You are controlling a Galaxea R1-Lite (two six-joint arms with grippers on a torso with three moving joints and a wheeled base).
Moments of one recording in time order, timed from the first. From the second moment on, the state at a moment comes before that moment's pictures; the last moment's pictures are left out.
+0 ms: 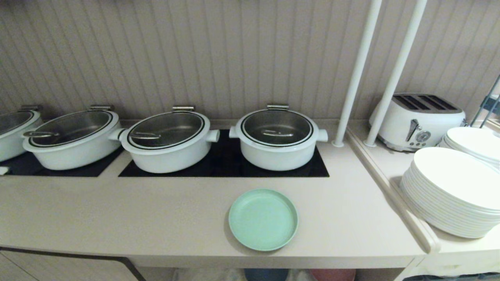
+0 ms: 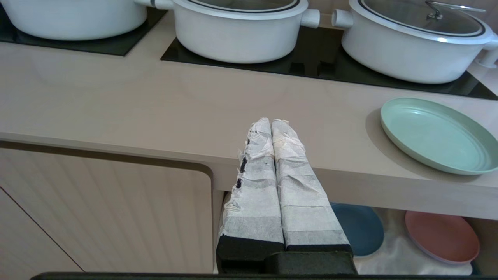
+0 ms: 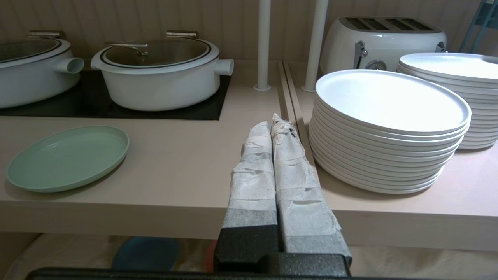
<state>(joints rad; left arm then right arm) 0.00 0.00 0.00 0.00 0.03 -0.11 0.00 0.00 0.00 -0.16 0.01 0.00</state>
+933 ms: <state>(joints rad) 0.00 0.00 0.00 0.00 0.03 -0.11 0.00 0.00 0.00 -0.16 0.01 -0.01</state>
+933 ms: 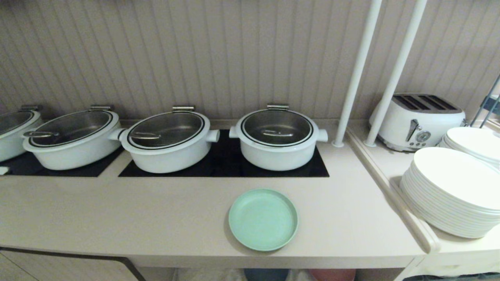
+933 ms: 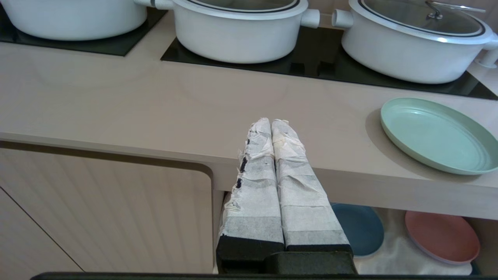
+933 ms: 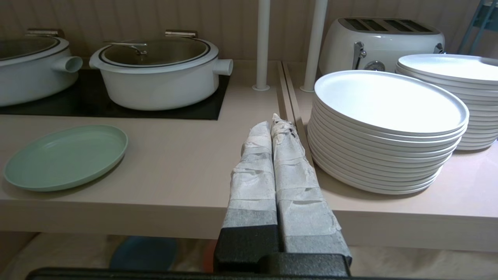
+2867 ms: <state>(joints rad) 0.00 0.00 0.00 0.00 0.03 -0.11 0.21 1.23 -1.02 0.29 0.19 -0.10</state>
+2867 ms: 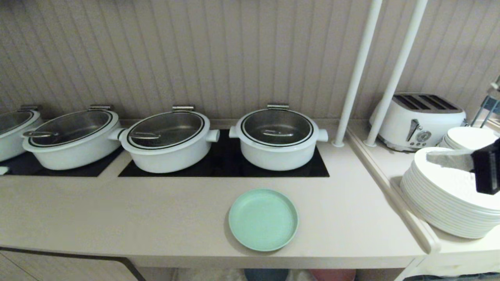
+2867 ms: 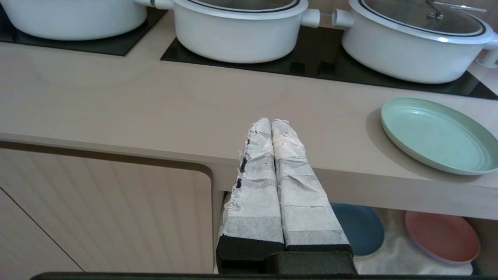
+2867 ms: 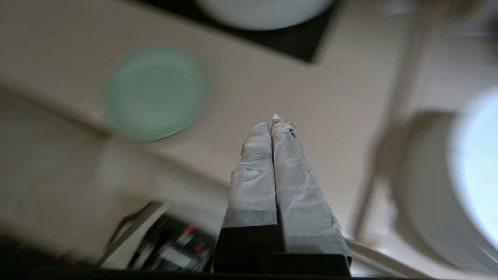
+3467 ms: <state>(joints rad) 0.00 0.00 0.00 0.00 0.03 -0.11 0.49 1.70 -1.45 0.69 0.31 0.19</state>
